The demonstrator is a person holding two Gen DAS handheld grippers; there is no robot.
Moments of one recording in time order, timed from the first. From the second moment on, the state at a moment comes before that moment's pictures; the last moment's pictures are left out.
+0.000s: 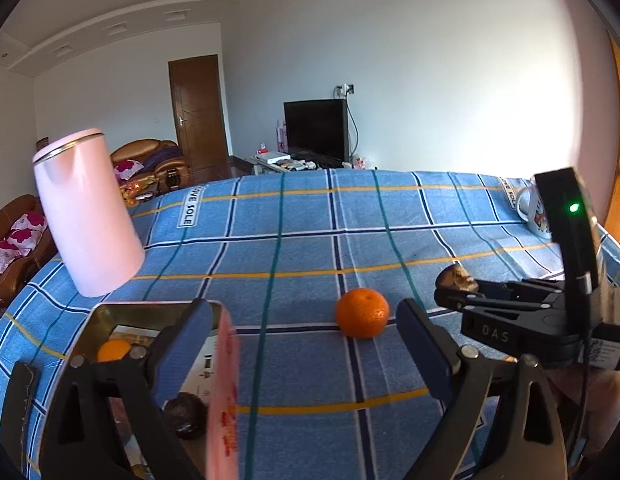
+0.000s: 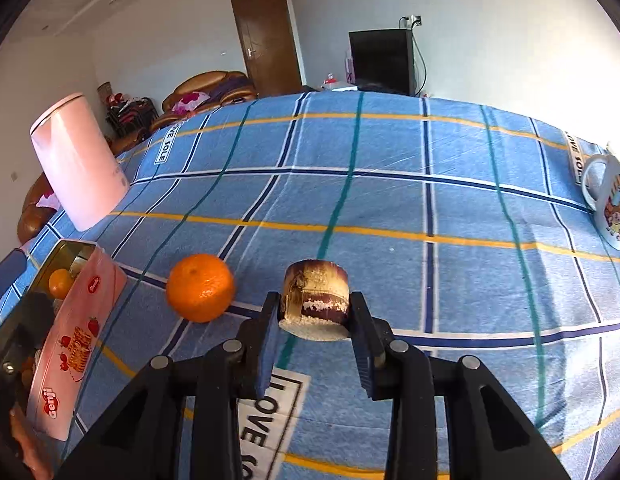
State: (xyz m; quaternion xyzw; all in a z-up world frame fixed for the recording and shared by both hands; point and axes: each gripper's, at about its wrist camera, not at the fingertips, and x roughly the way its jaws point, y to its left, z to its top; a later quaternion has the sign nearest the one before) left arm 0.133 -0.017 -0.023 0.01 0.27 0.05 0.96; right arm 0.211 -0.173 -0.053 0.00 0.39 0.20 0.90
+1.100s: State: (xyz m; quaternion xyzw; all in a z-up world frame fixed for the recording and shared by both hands) left arm 0.206 -0.036 -0.063 -0.04 0.39 -0.03 0.92; right arm 0.185 -0.204 -0.030 0.03 0.30 0.21 0.93
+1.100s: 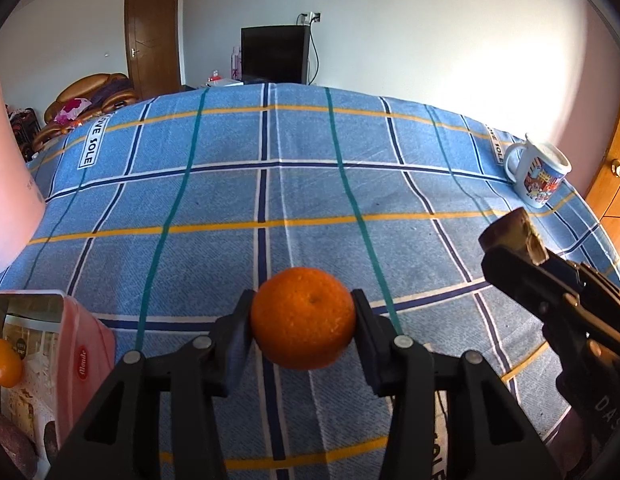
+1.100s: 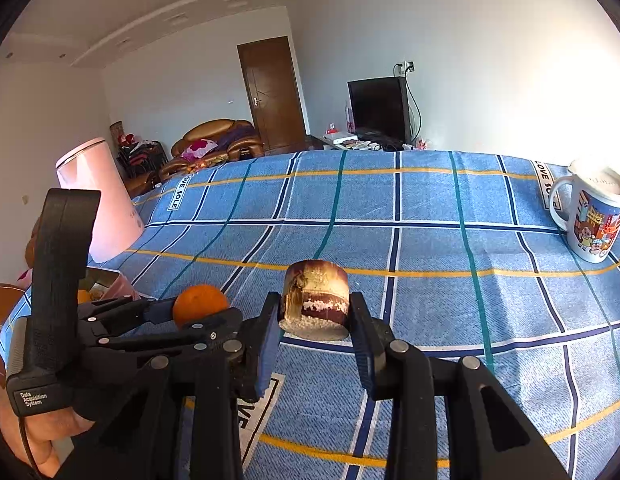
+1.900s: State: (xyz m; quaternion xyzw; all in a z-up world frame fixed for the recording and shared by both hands) left arm 0.147 -0.042 -0.032 -0.01 0.25 -0.01 0.97; right arm 0.147 -0.204 -0.013 0.01 0.19 0.21 0.96
